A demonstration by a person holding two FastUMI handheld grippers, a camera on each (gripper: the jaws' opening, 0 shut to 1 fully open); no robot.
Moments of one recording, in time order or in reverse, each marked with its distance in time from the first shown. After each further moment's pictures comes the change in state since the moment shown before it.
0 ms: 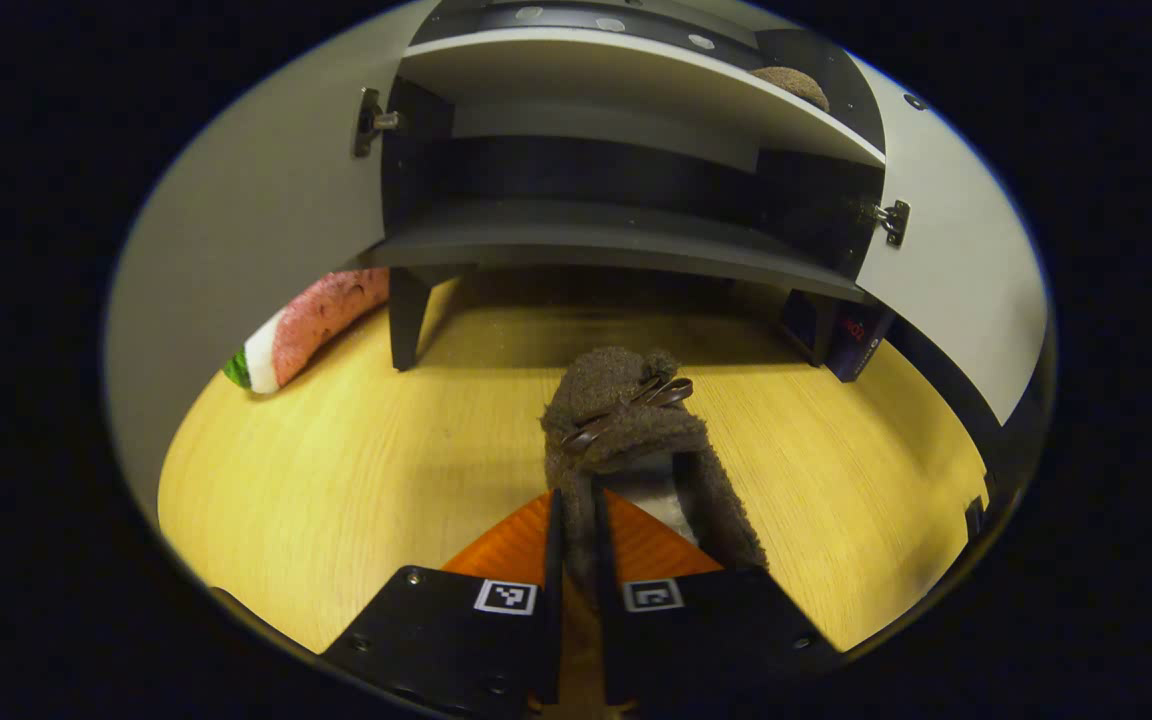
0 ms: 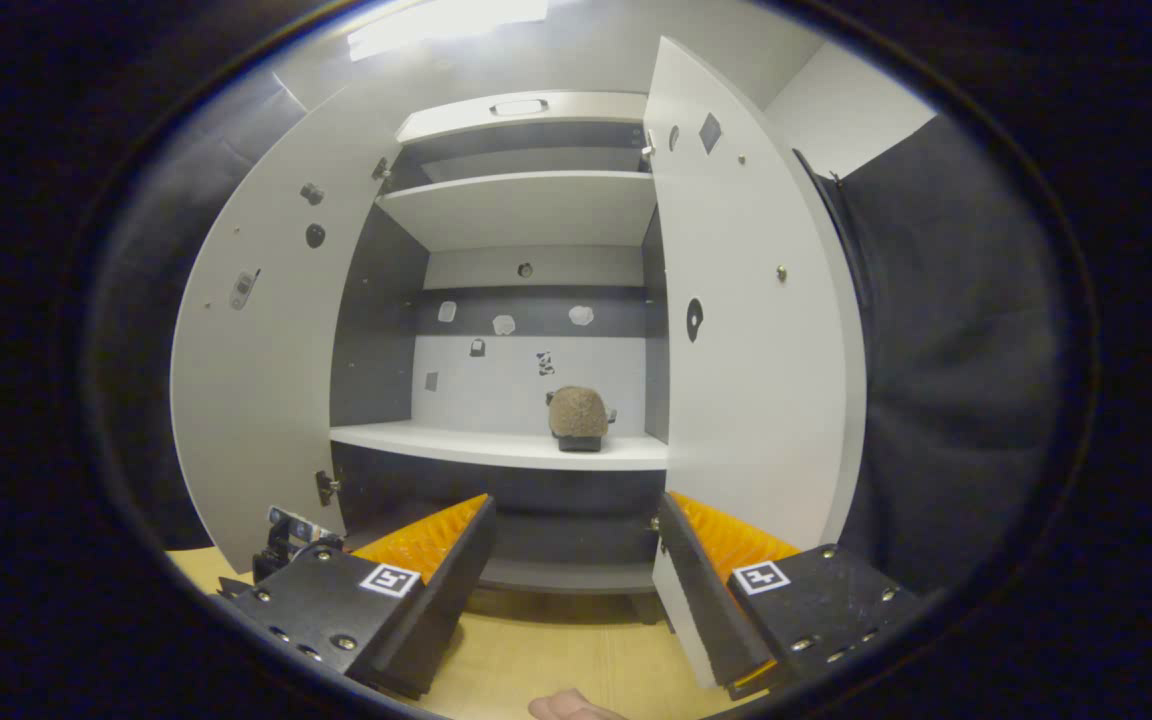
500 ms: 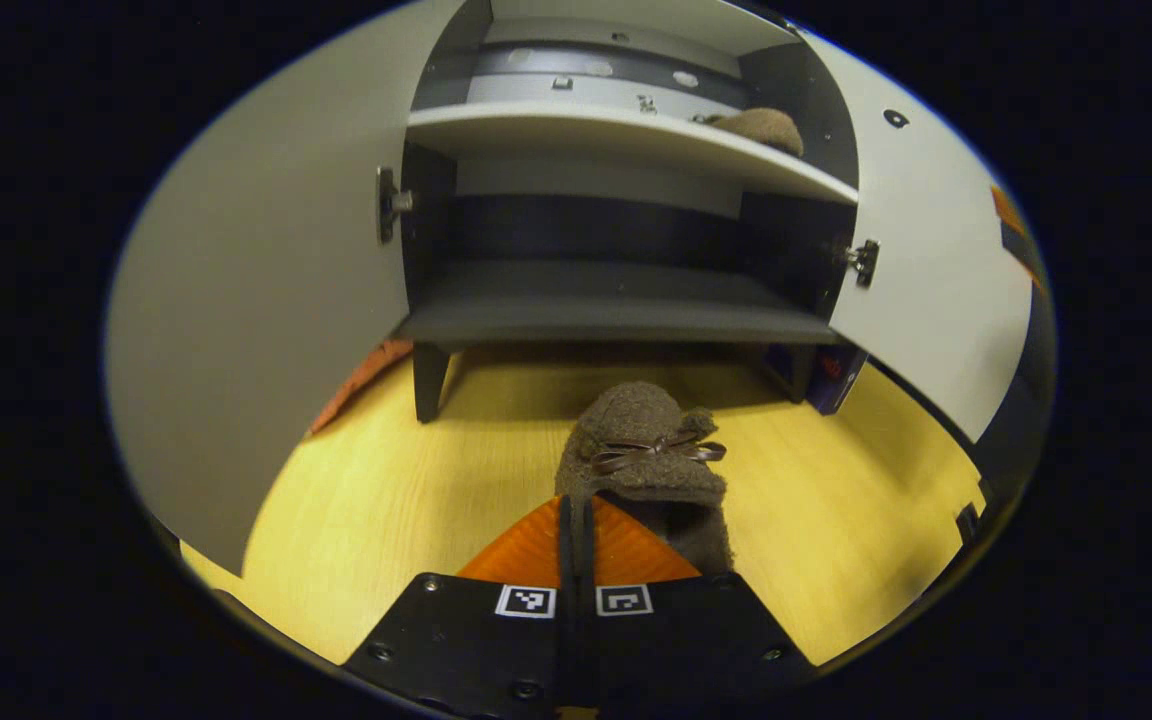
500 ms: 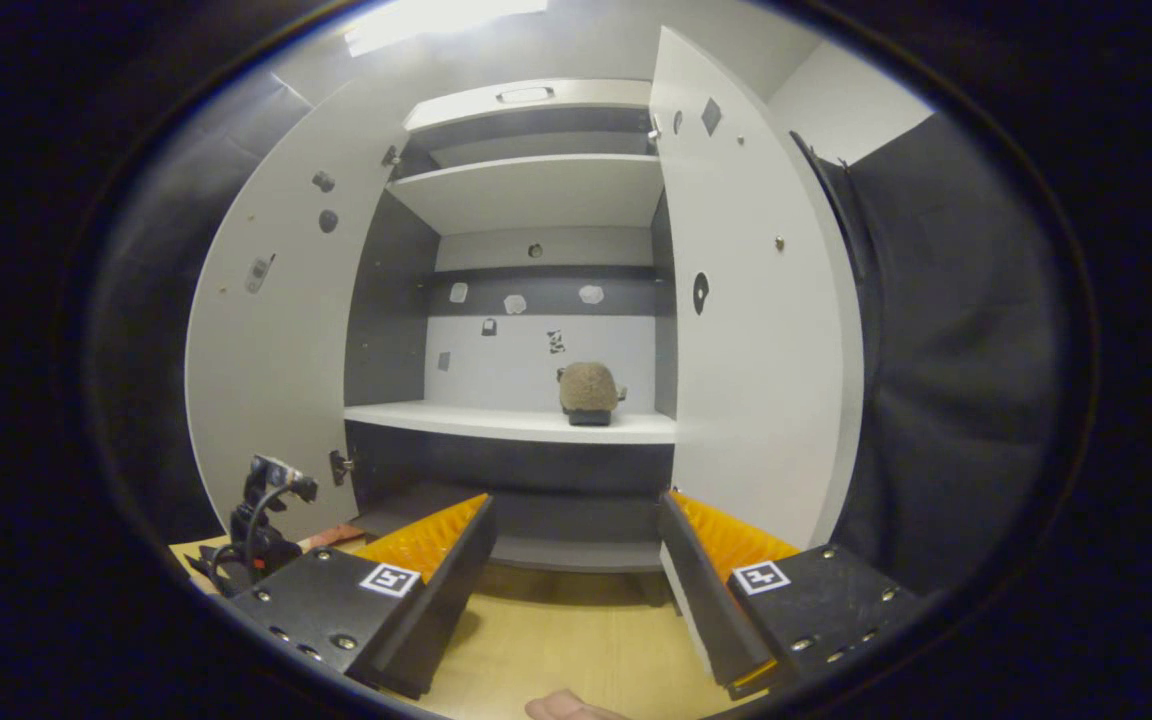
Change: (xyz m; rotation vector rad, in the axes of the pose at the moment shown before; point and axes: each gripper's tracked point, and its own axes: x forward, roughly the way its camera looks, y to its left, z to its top) left arm -0.053 -0.009 0.055 0.033 -0.174 -0.002; right arm -0.015 -0.004 -0.014 0.011 0.048 0.010
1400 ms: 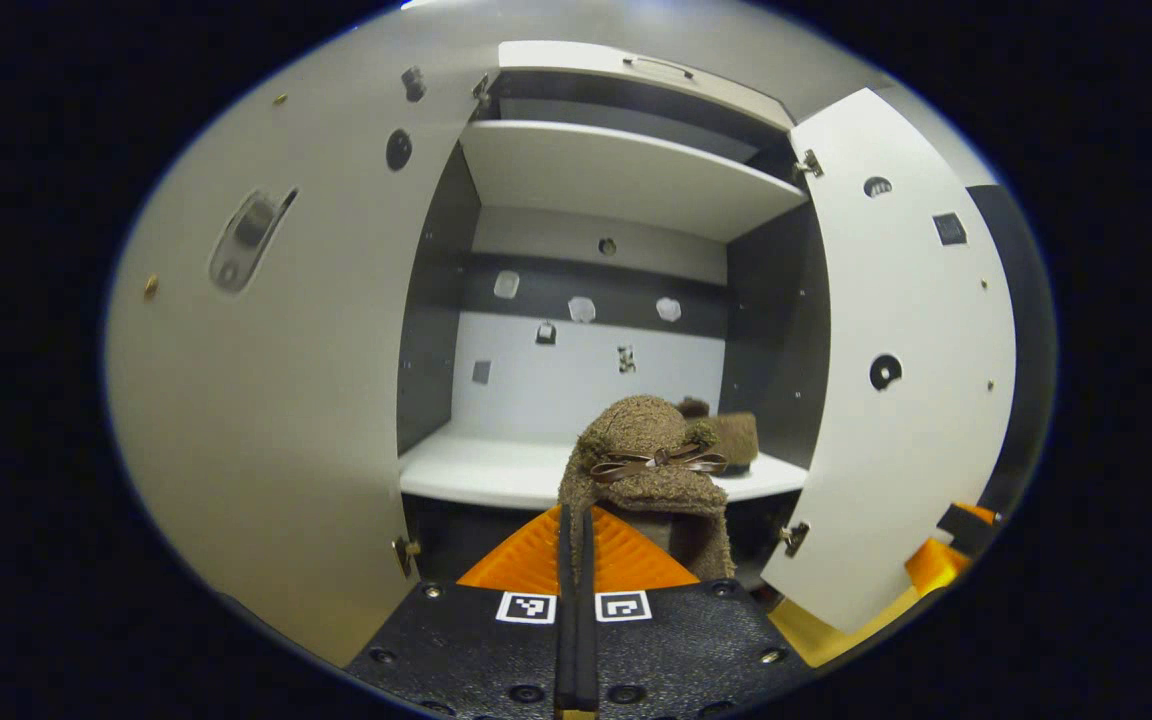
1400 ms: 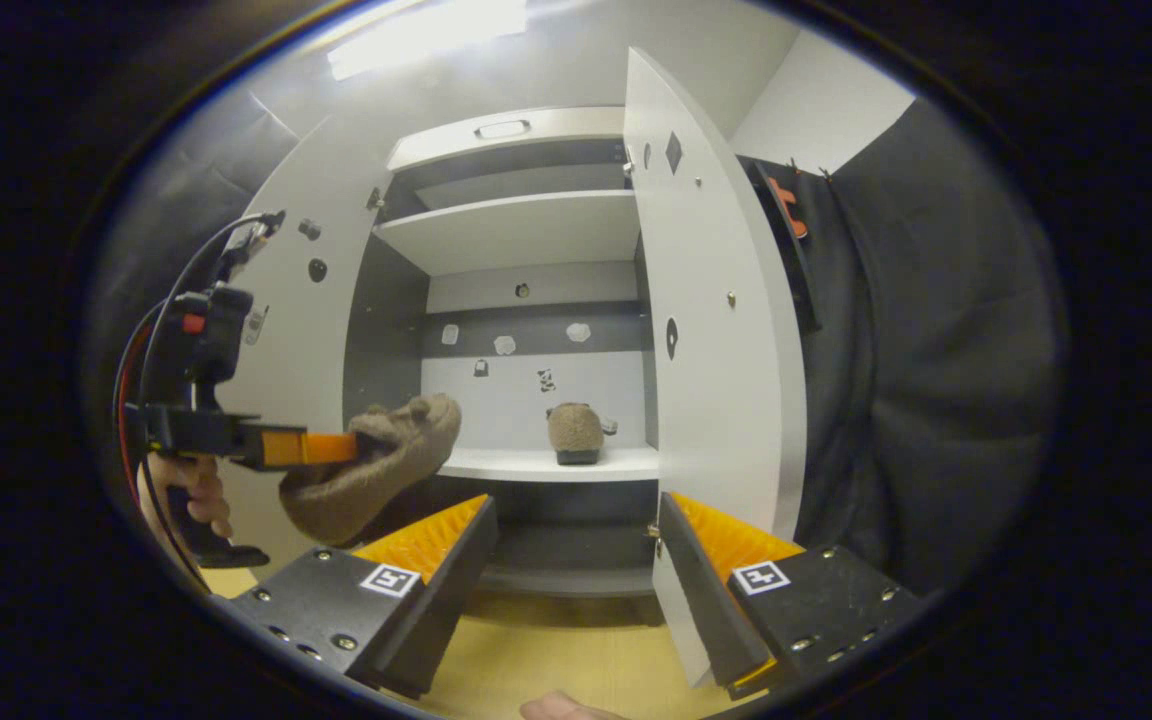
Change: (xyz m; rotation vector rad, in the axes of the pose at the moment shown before) left arm -0.074 -0.030 0.288 -0.015 -0.537 0.023; right arm -0.005 -0.015 0.039 0.046 -0.091 0.020
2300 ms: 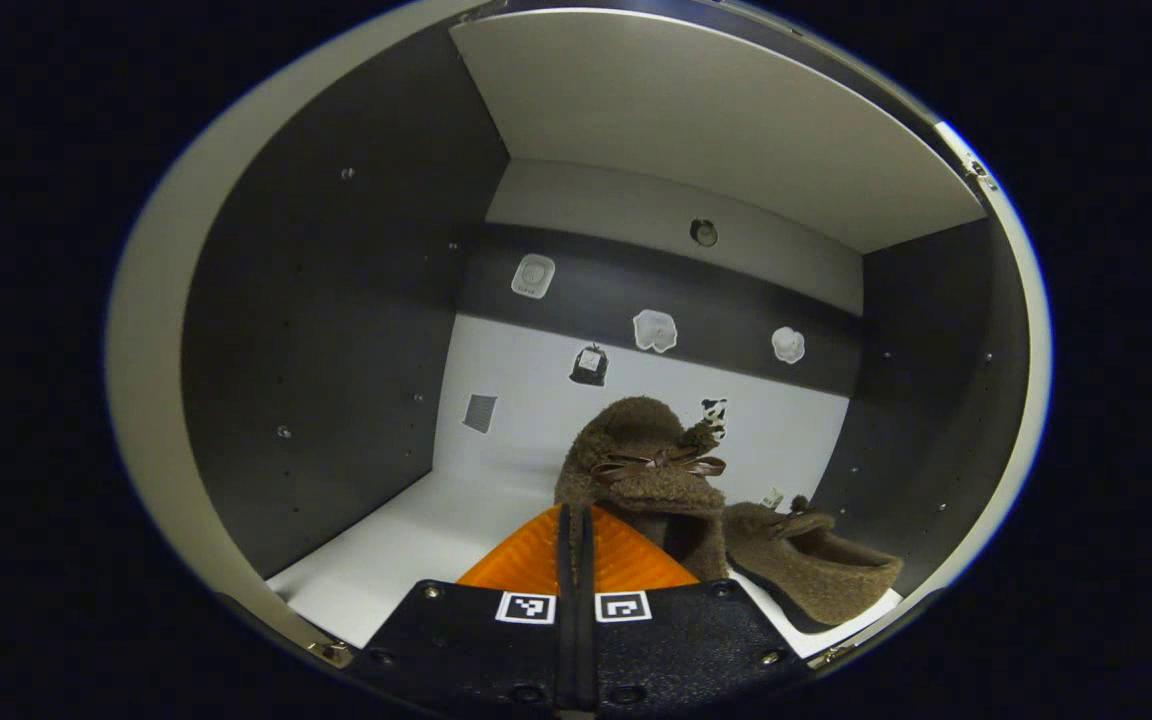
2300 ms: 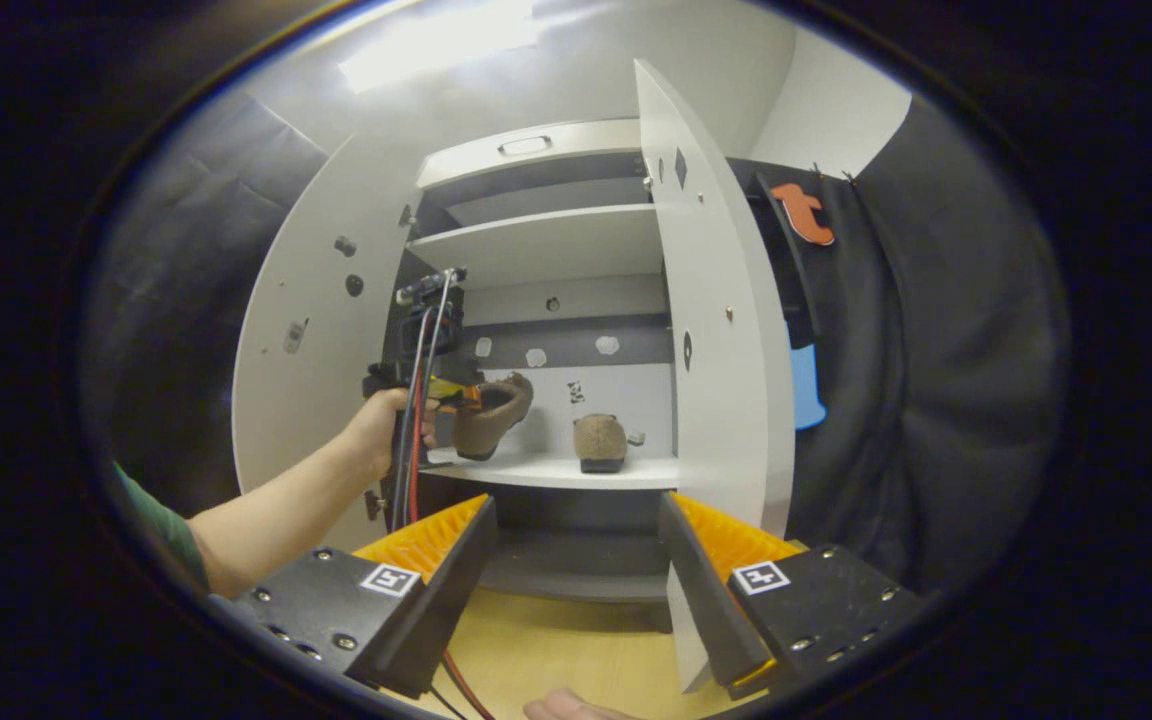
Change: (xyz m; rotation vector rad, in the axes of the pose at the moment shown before) left arm 0.209 0.034 0.007 -0.121 0.073 0.135; right arm -0.019 -0.006 0.008 0.003 -0.042 0.132
